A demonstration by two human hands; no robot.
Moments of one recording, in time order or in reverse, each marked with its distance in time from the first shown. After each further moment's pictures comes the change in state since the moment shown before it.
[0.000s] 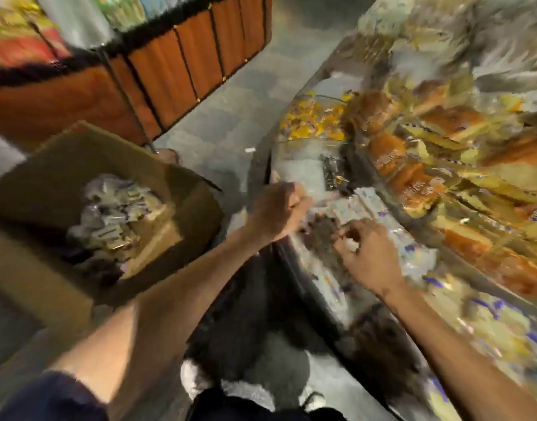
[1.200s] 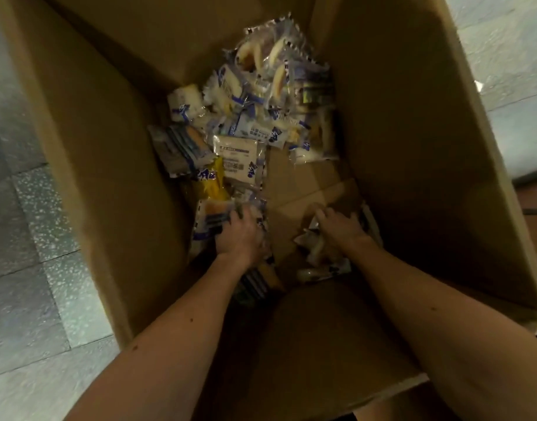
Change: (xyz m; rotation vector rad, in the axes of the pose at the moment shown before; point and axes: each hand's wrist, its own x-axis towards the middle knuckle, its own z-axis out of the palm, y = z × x) left_hand -0.030 -0.579 -0.107 0.159 -0.252 -1.284; right_hand 0.280 -0.219 0.595 -0.920 -1.240 -0.624
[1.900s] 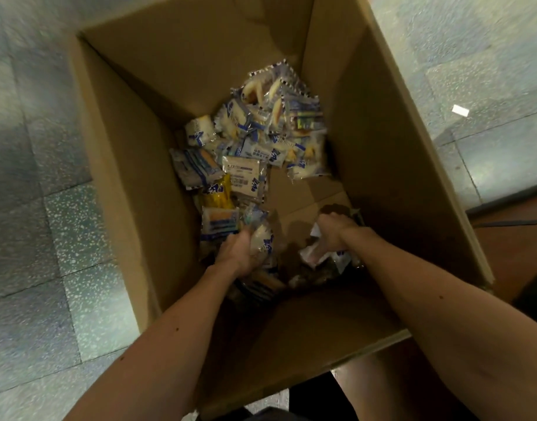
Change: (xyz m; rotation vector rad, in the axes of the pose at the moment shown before) left_hand -0.042 -0.016 -0.020 -0.248 -0.053 0.022; right_hand -0.055 -0.004 -0.053 0.269 -0.087 0.027
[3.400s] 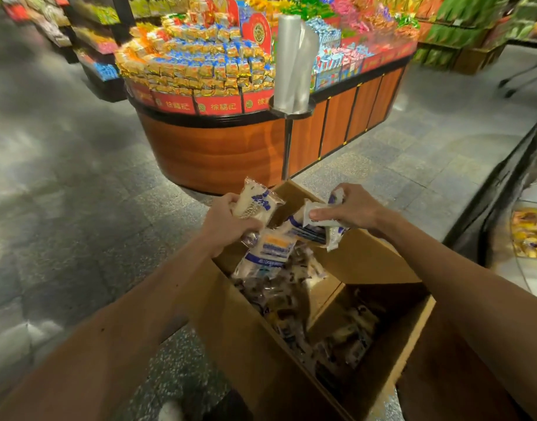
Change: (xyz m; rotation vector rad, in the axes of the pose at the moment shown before) left_hand -0.208 0.008 -0.376 -0.496 0.204 0.833; right_hand -0.331 -0.196 -0.147 0.924 1.022 -0.238
